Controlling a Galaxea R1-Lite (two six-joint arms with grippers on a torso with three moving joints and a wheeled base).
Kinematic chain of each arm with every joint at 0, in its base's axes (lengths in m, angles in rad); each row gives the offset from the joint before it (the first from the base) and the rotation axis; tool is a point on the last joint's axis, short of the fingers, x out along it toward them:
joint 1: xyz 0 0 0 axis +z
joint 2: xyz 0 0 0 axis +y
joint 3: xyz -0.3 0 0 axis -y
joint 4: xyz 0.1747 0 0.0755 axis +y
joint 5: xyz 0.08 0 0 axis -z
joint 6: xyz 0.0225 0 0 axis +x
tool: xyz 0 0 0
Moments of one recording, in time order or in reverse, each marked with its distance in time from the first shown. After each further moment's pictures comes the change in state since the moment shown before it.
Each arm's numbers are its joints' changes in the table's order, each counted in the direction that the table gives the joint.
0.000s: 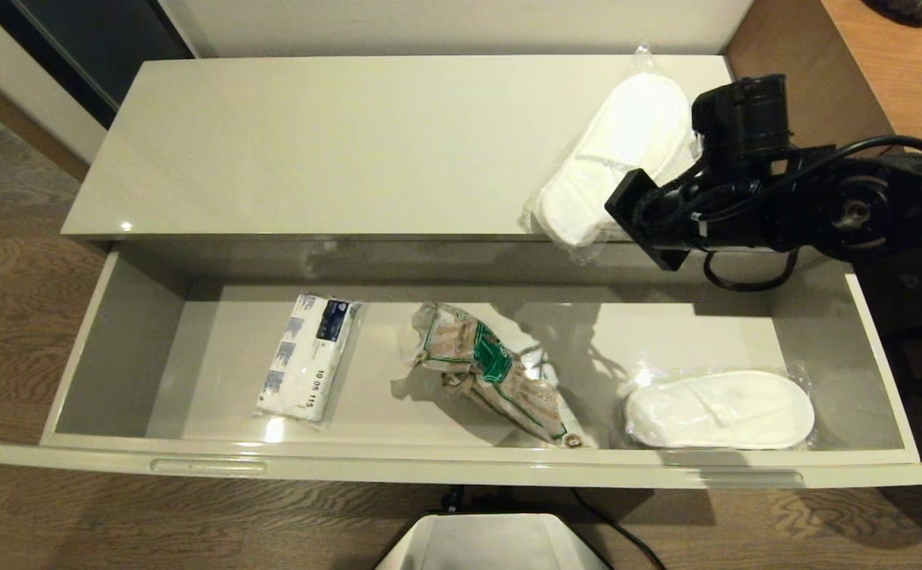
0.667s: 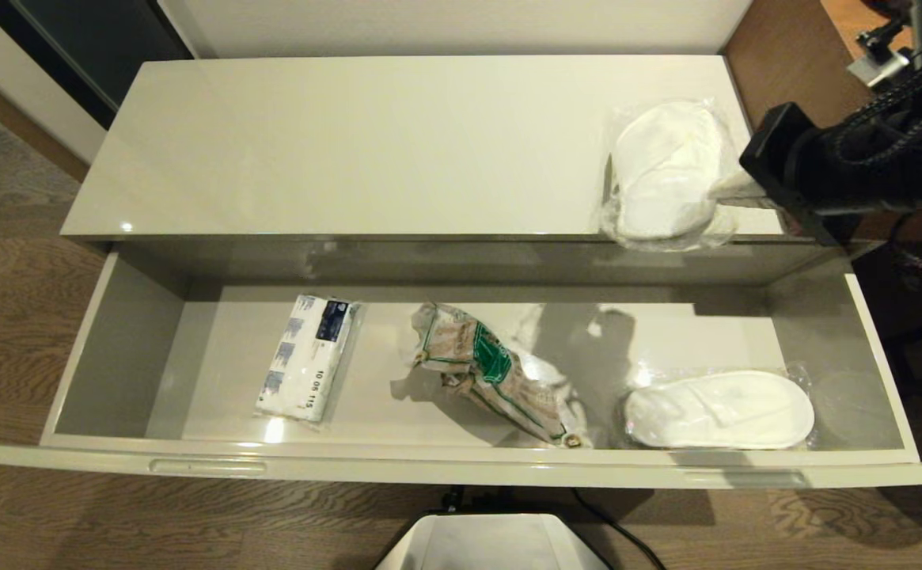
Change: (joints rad) left arm 0.000 0.000 0.000 0.000 0.000 0.000; right arm 0.002 -0.328 -0.020 0.339 0.075 -0.073
